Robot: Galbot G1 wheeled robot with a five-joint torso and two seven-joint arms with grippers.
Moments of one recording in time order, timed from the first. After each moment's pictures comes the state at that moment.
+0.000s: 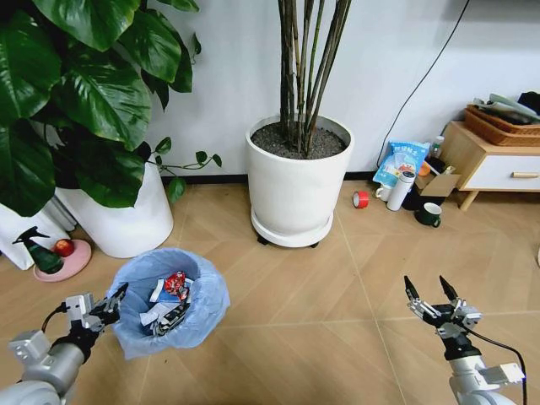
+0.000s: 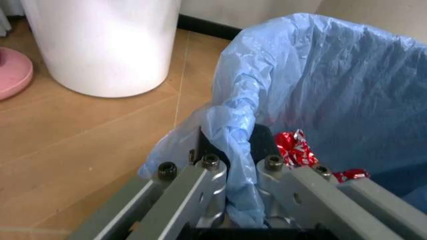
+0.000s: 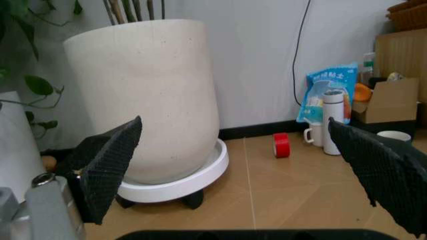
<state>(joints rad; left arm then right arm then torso) 1.72 -1.03 -0.88 -2.03 -0.85 0.24 0.07 -1.61 1.19 0.79 1.65 0.73 0.47 -0.43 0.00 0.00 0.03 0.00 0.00</state>
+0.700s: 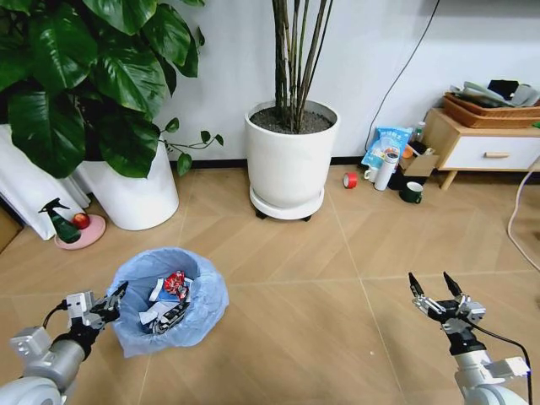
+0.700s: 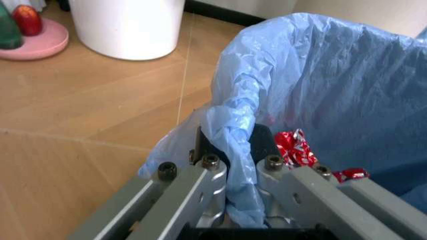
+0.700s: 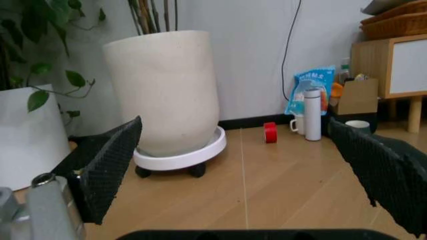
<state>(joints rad) 1.72 -1.02 -0.88 -2.02 -0.85 0.24 0.06 -1.60 1.15 0.79 1.62 0.76 0.48 -0.45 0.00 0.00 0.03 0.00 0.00</state>
